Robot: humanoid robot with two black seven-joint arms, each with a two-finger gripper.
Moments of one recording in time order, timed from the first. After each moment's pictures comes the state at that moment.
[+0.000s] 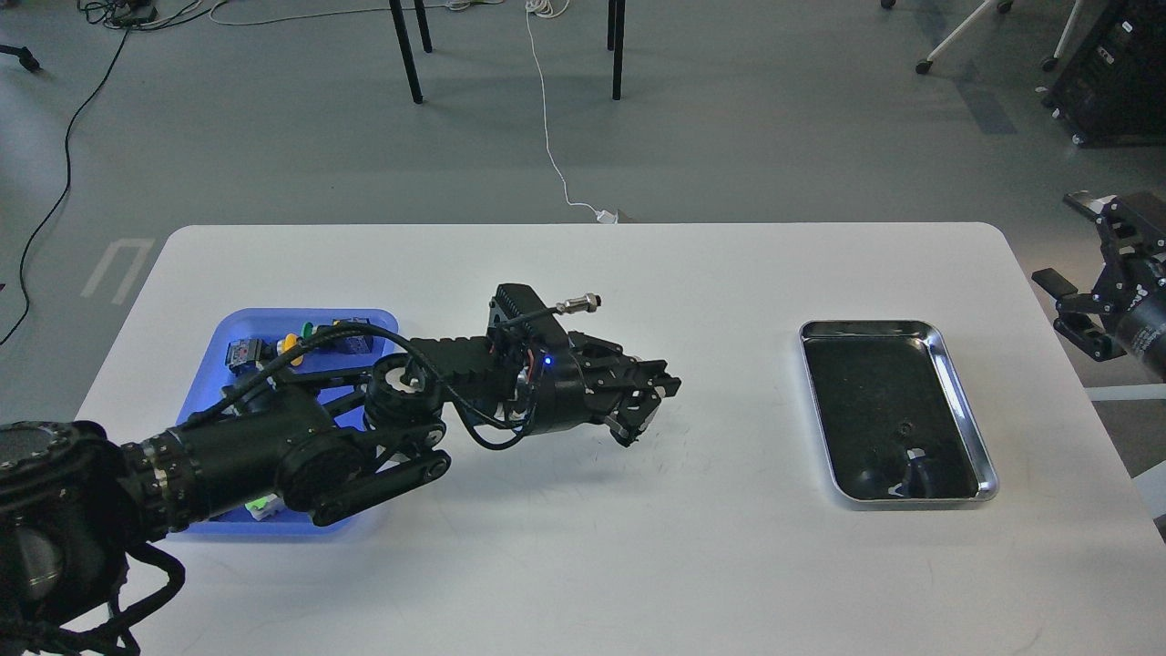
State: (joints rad) left arm -0.89 0.06 -0.12 -0.94 1.93 -0.01 -0.29; right arm 0.53 -1.05 0.45 1.15 -0.22 0.19 0.43
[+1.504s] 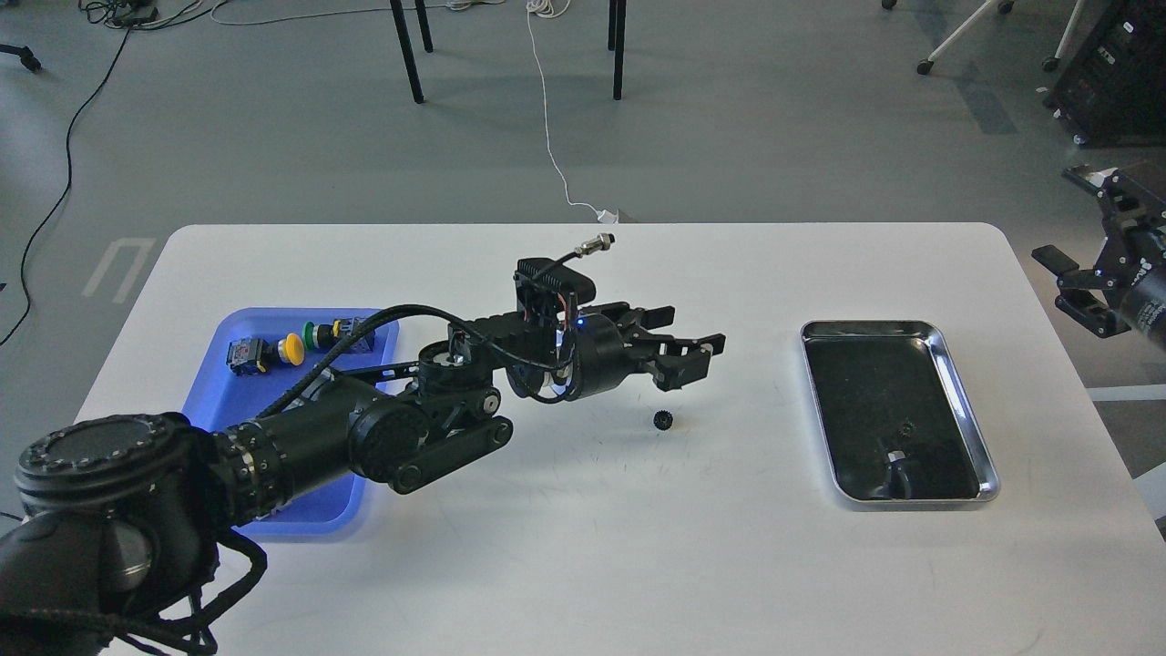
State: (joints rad) left arm -0.99 0.01 -0.27 -0.83 1.26 0.00 -0.30; right arm 0.68 -1.07 0.44 1.26 -0.22 0.18 0.33
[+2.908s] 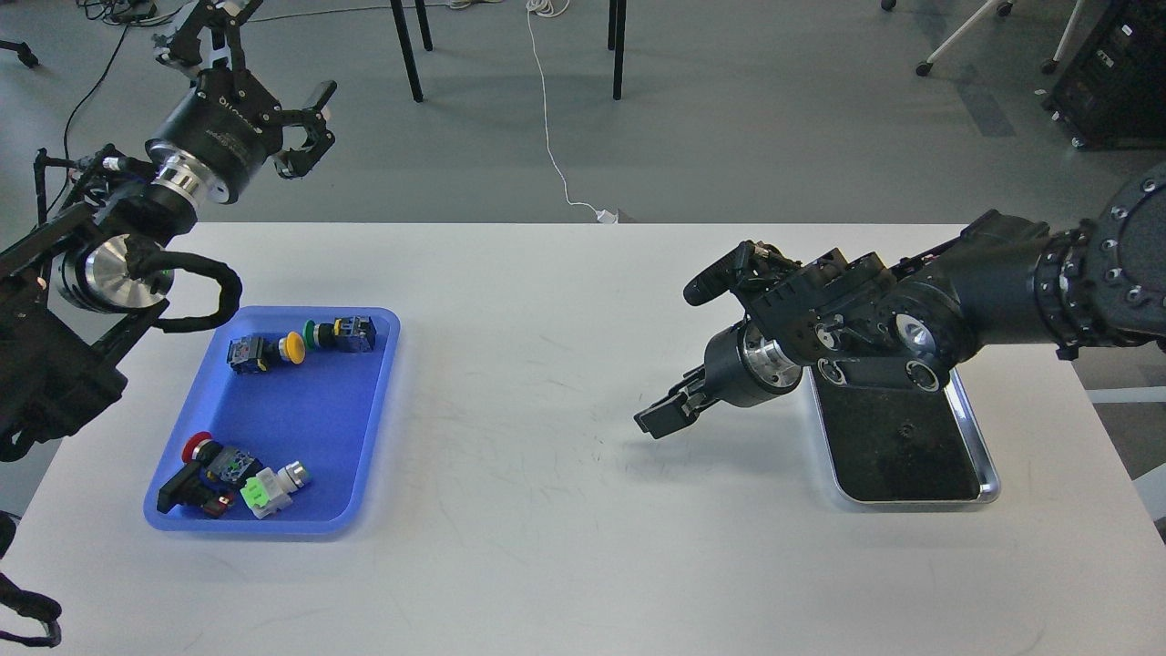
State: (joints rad) left arm -0.85 0.52 -0.69 -0.85 -0.07 -0.35 -0.27; right arm 1.60 -0.06 -1.01 1.06 -0.78 0.14 0.39
